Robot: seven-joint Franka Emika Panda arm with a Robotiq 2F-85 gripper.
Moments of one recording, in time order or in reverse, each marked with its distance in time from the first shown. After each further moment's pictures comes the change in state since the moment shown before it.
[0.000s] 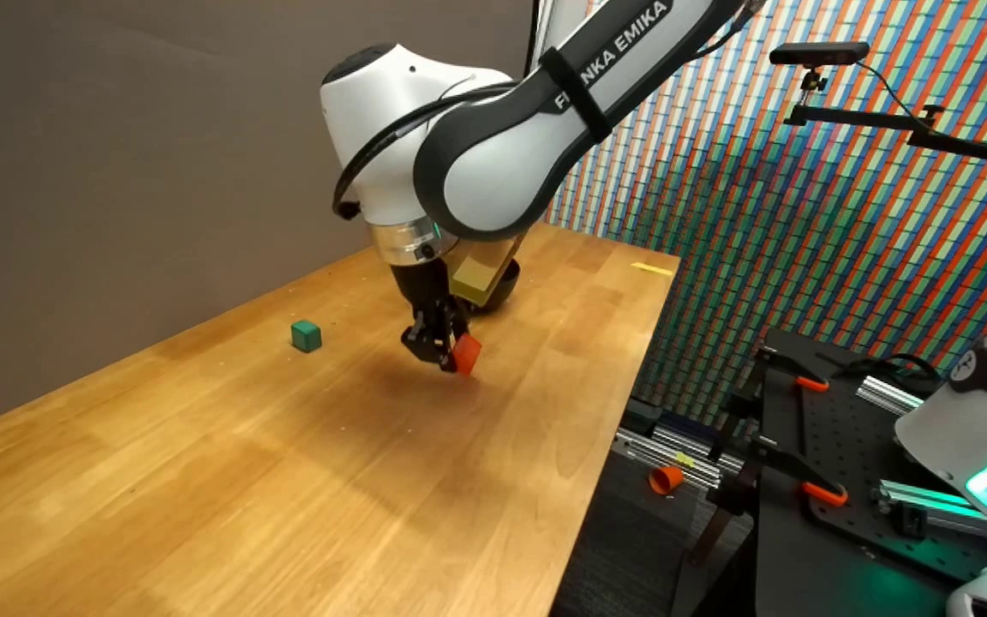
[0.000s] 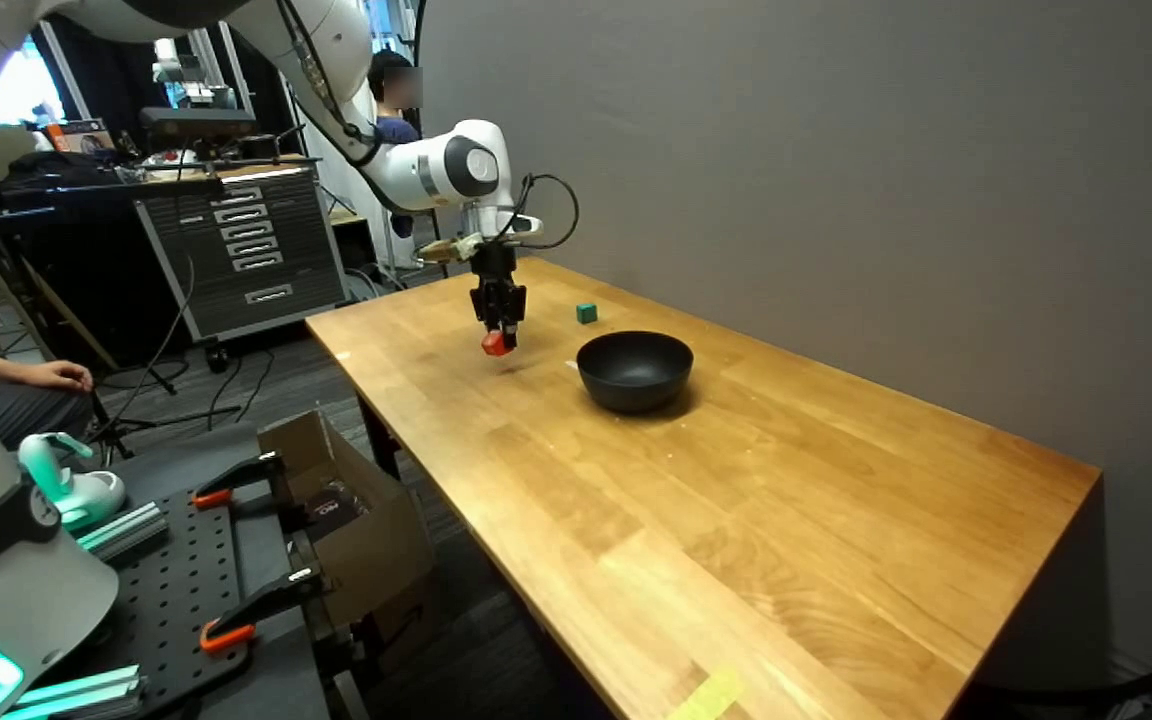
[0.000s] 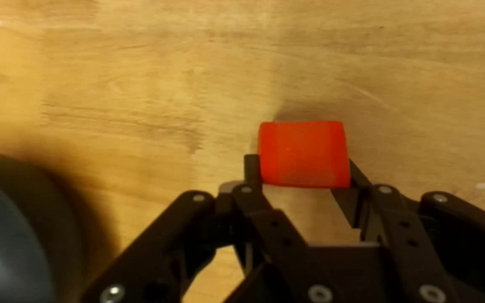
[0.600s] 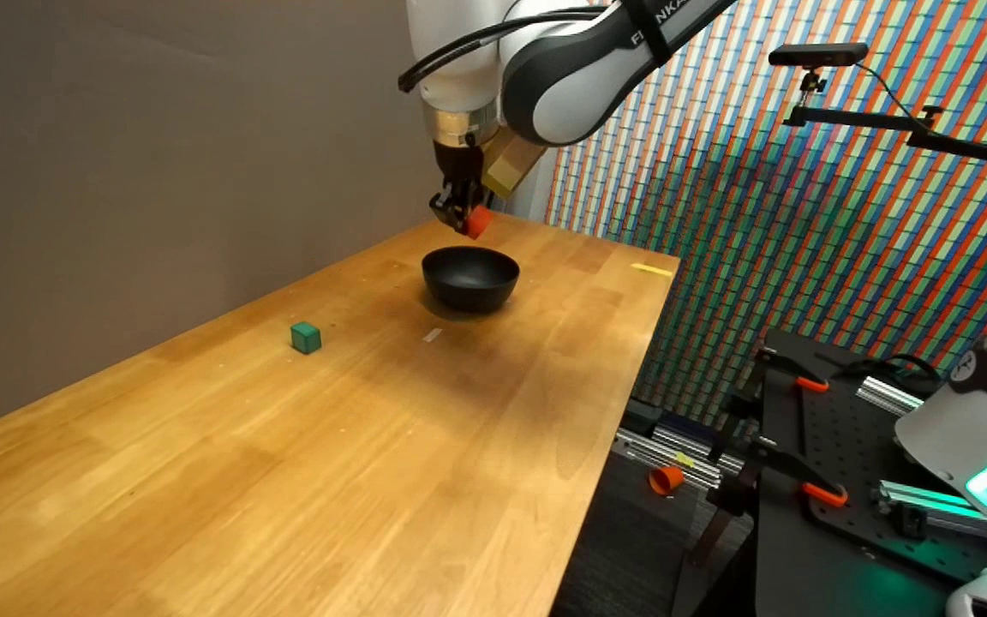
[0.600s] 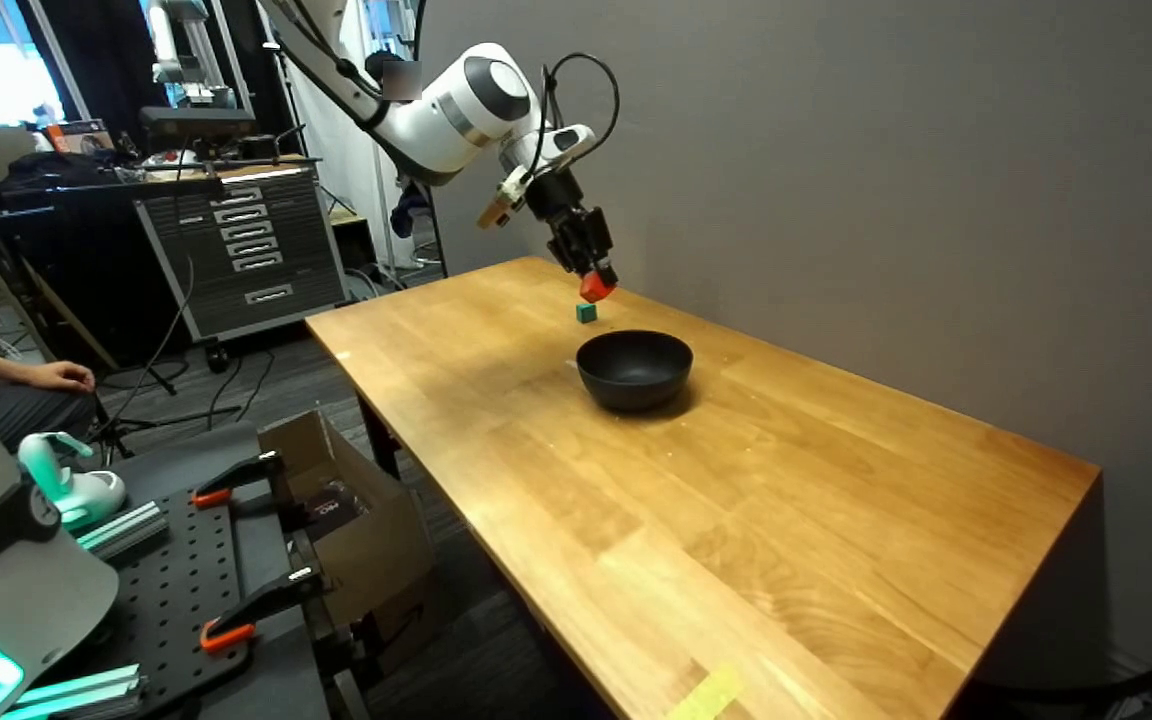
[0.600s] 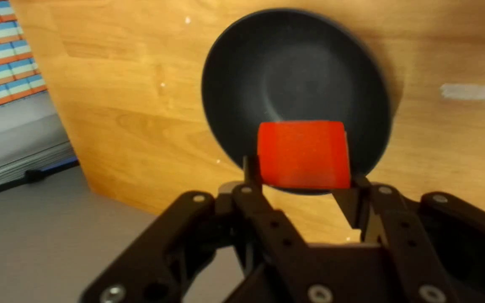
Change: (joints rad) arm -0.045 -0.223 -0.164 -0.152 -0.399 0.172 0.219
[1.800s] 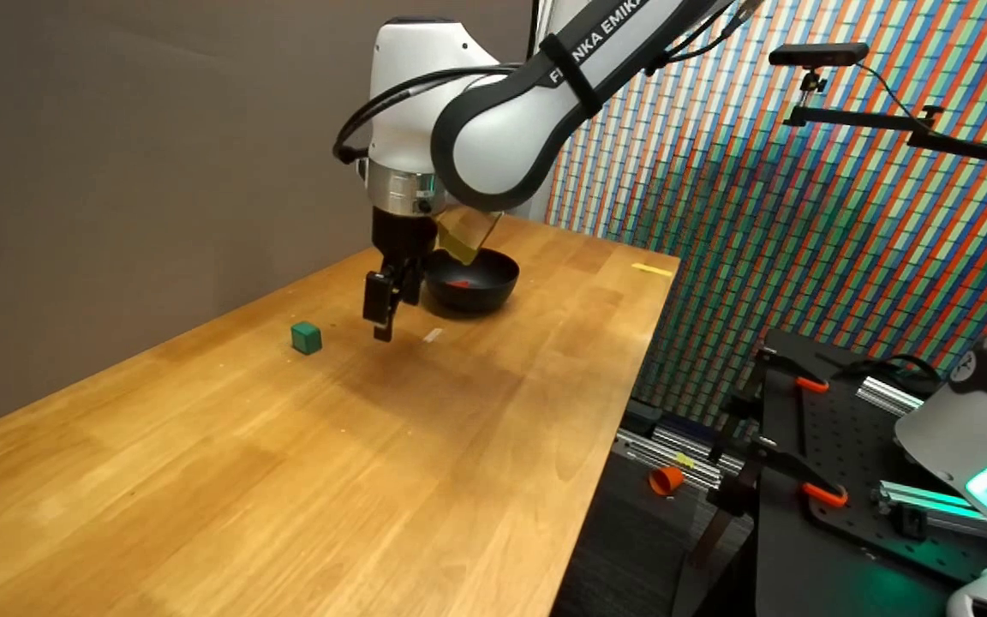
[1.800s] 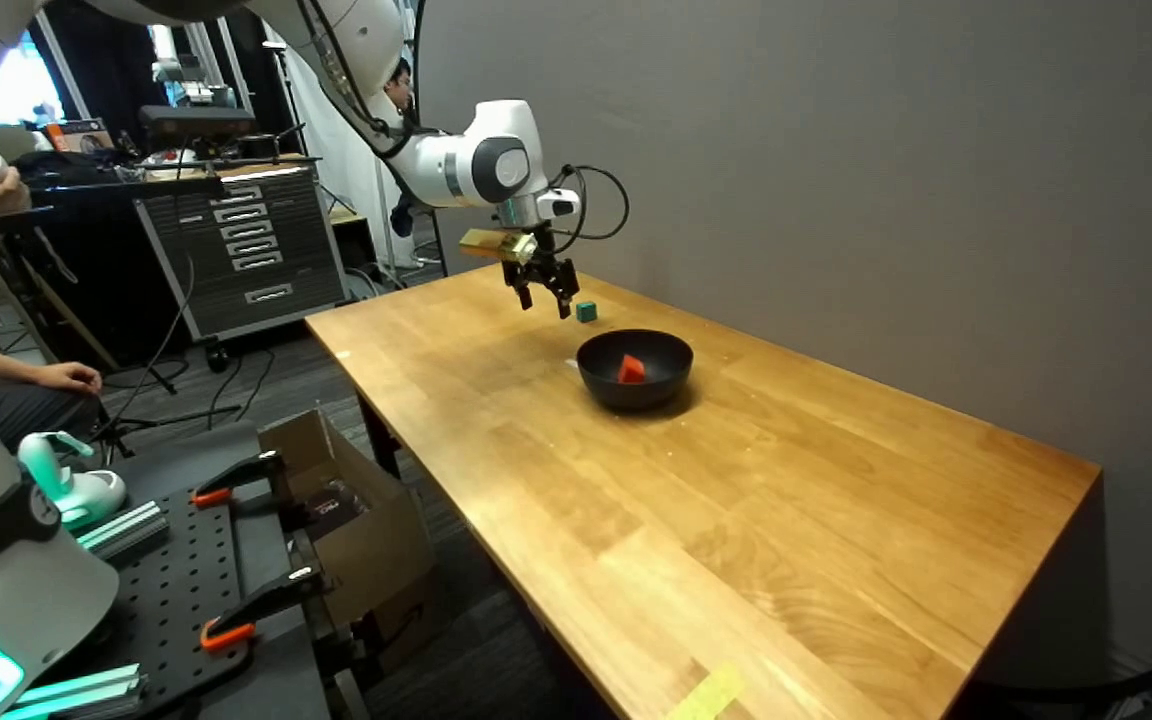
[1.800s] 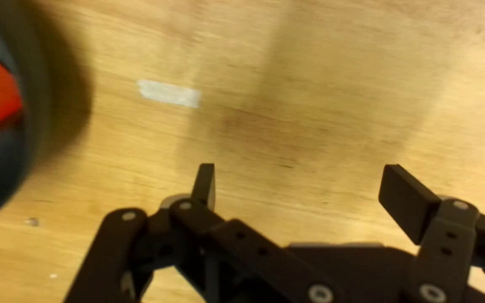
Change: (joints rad) arm -0.178 0.222 0.314 0.131 0.420 0.197 -0.485
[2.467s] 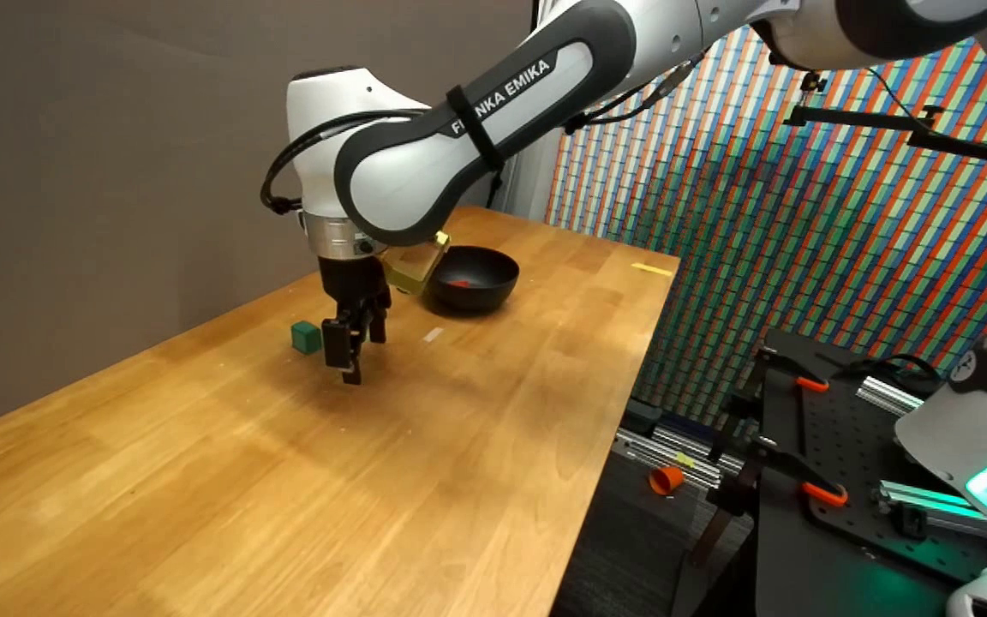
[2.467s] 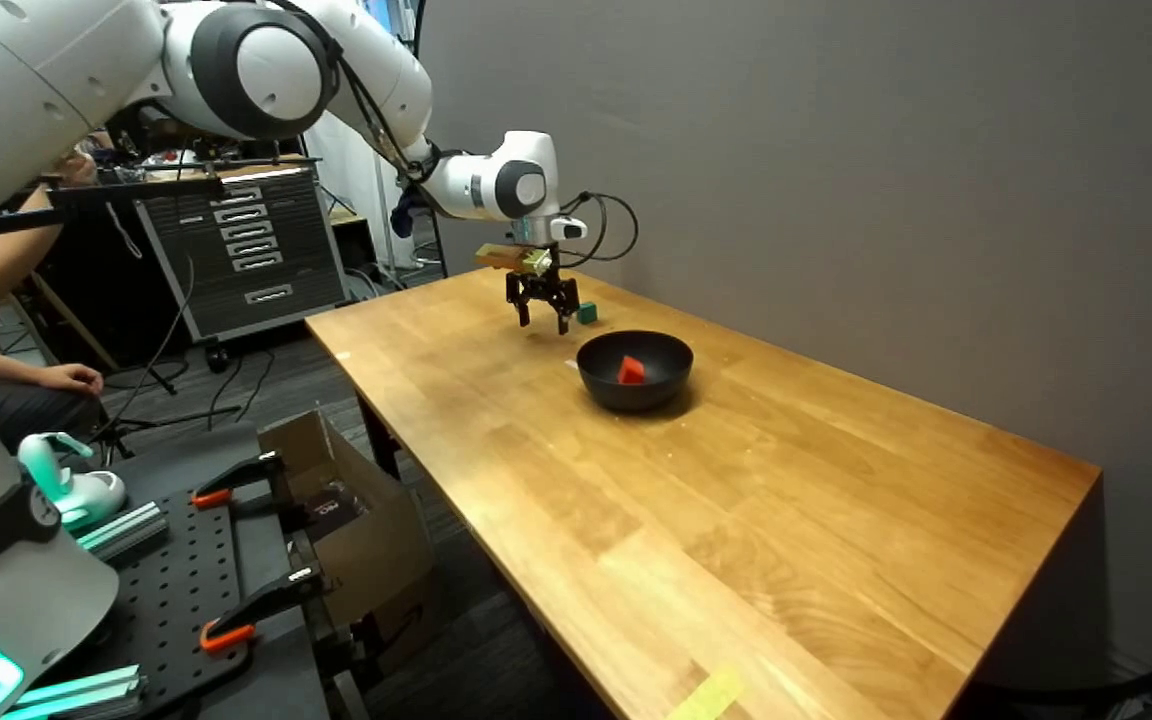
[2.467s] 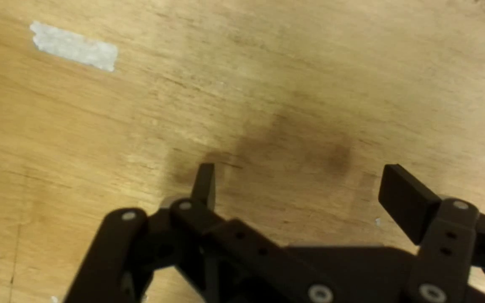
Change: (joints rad) arm 0.095 0.296 -0.034 0.448 0.074 -0.298 -0.113
